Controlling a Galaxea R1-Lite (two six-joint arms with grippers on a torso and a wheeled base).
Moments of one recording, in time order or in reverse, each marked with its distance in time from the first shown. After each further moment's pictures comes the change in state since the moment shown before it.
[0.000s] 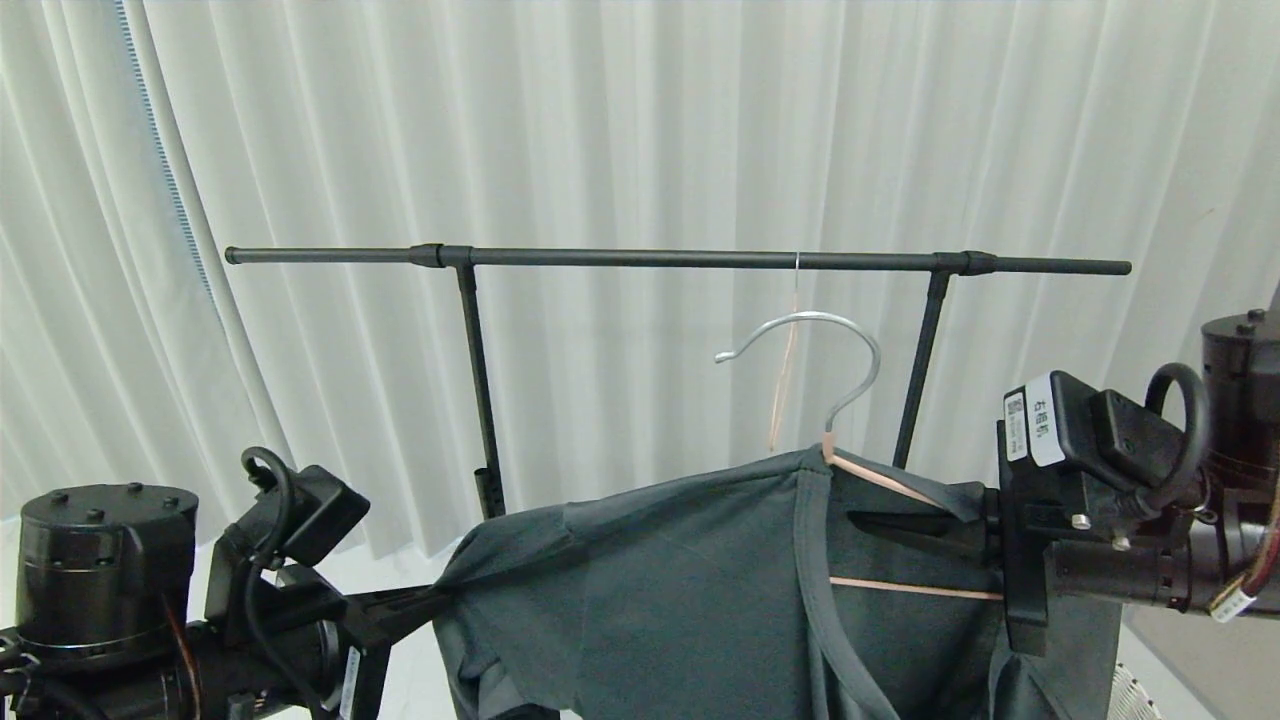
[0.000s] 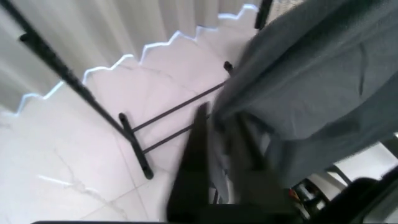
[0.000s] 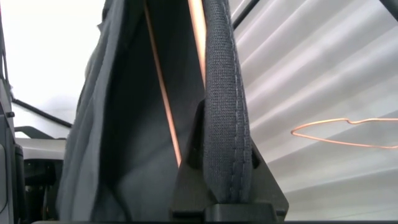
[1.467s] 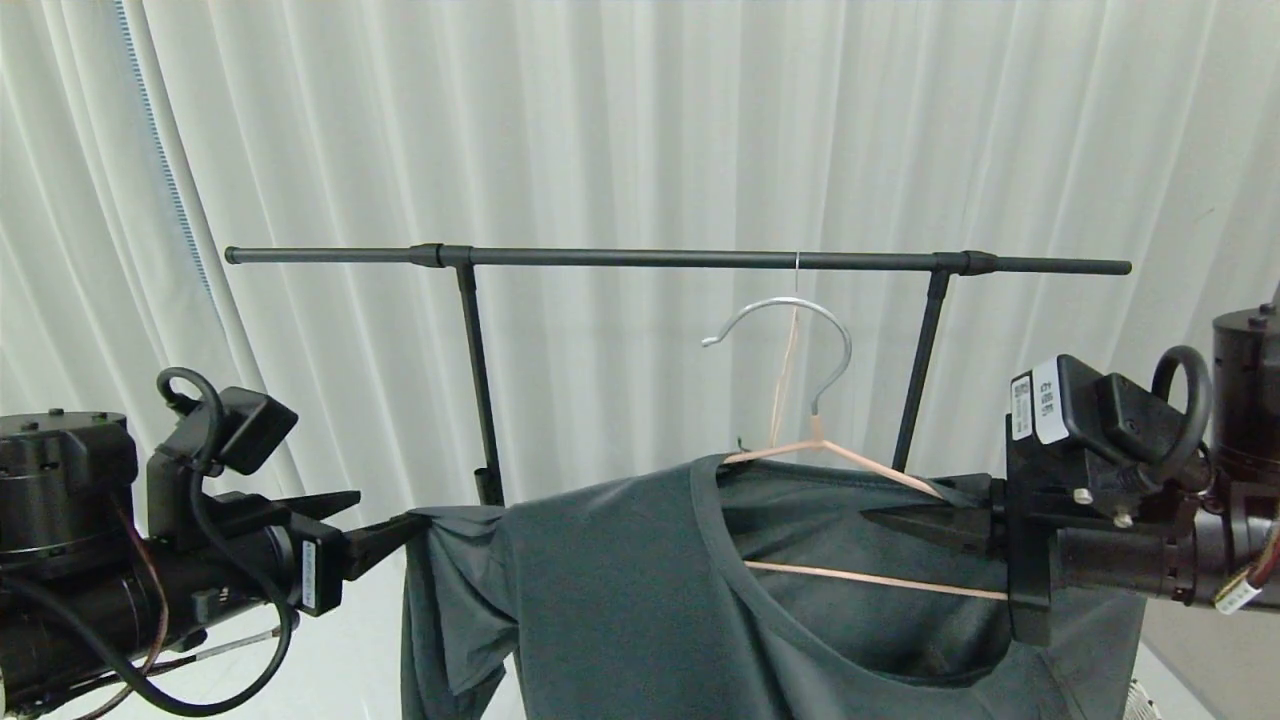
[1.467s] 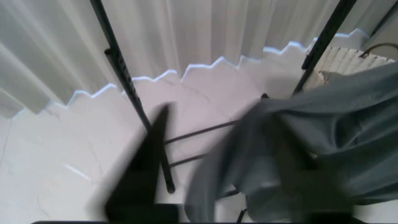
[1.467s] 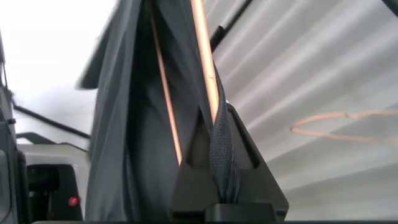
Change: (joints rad) left arm 0.194 0.018 -0.119 0.000 0.002 0.003; right arm -0.015 -0.007 -0.004 -0.001 -0.018 0.046
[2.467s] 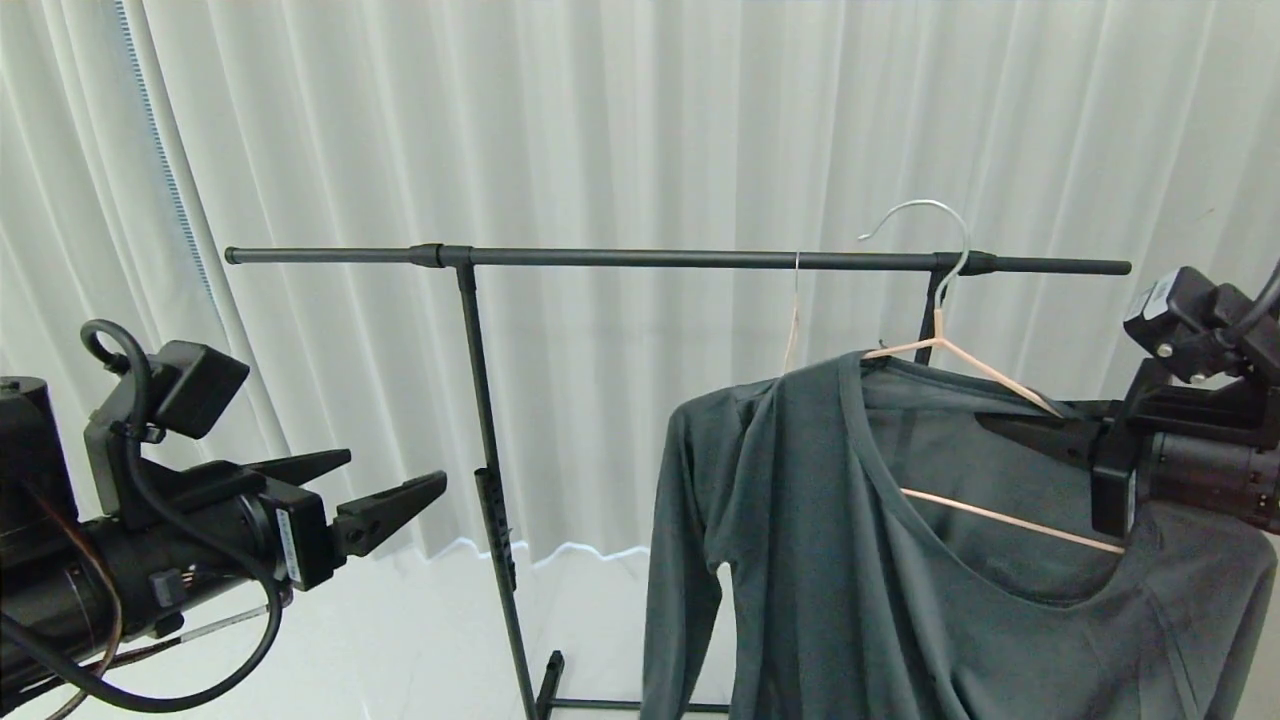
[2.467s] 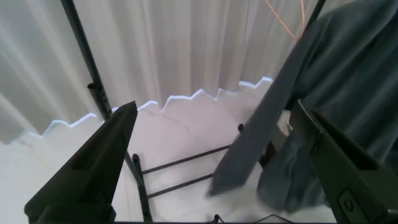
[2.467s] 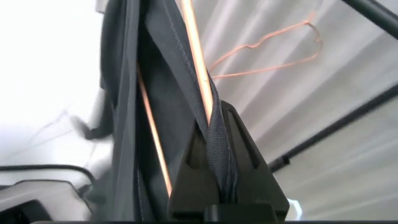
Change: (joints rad) left arm -0.074 -0.104 -0.038 -0.001 0.005 -0.124; right arm -0.331 -0.057 -0.010 0.004 -0.022 0.114
